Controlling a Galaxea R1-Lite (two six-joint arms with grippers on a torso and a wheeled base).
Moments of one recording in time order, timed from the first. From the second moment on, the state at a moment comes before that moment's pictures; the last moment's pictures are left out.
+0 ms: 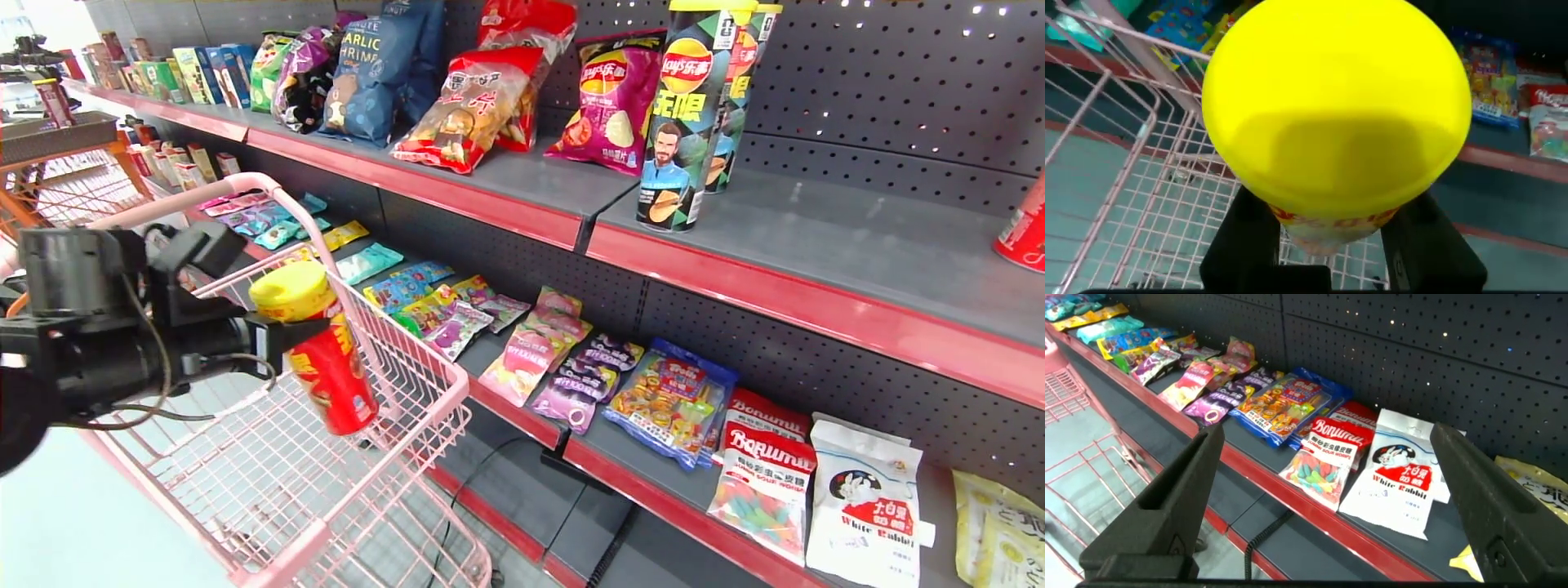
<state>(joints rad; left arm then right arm) -0.04 1.59 -0.71 -0.48 -0.37 0.10 0.00 0.00 0.00 0.00 0.02 0.00</state>
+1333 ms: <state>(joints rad) 0.03 0.38 -0.55 0.10 0.05 0.11 0.00 0.00 0.00 0.00 0.02 0.00</state>
